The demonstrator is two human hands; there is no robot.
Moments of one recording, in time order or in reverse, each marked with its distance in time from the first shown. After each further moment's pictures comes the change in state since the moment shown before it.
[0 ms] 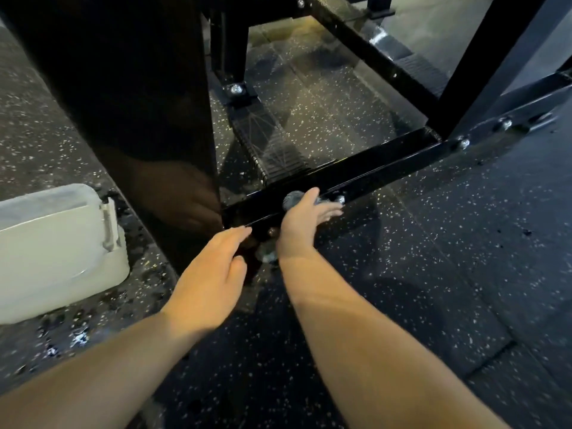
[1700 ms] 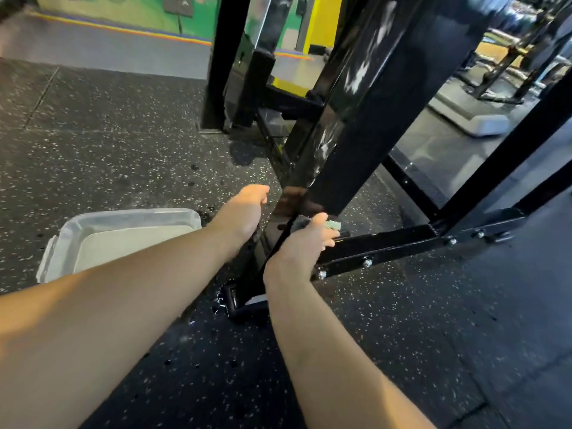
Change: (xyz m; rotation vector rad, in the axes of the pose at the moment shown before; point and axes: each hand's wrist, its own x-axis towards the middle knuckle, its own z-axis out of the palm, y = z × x) left_hand -0.009 0.014 -0.163 -0.756 0.128 -0.363; right_hand -0.189 -0.023 0.068 -0.257 -0.221 -0.309
